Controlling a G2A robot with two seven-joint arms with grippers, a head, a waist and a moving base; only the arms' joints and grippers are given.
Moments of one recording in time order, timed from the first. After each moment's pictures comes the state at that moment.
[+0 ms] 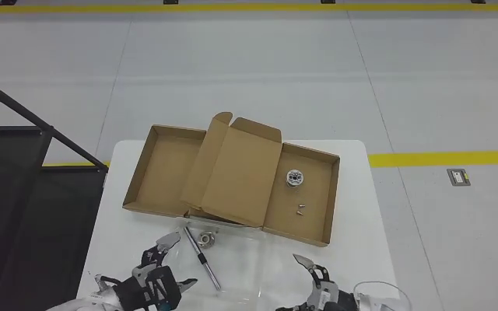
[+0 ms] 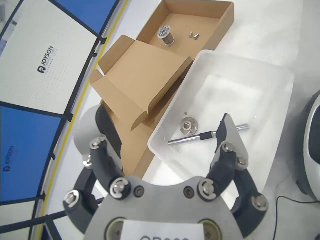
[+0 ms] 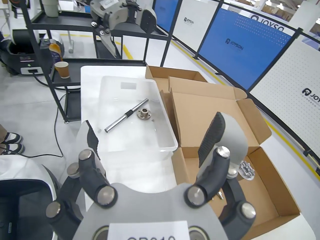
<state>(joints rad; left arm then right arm) 1.77 -1.07 -1.77 -2.26 1.95 -0.78 0.17 -1.62 -1.17 1.41 -1.90 -2.01 -0.74 -0.68</state>
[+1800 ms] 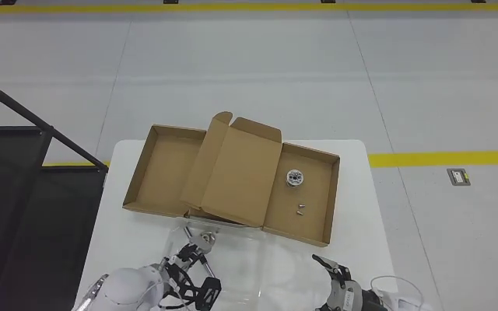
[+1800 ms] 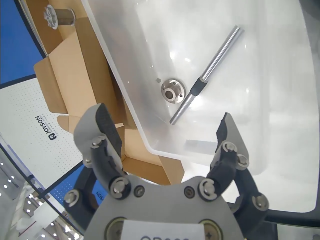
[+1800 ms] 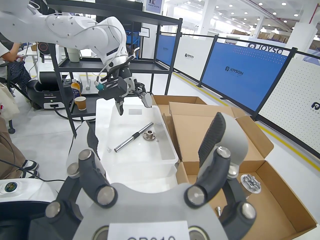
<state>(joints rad) 1.40 -0.94 -1.31 -2.09 2.85 -1.01 0.30 -1.58 -1.13 1.46 -1.79 -1.94 -0.82 -0.96</state>
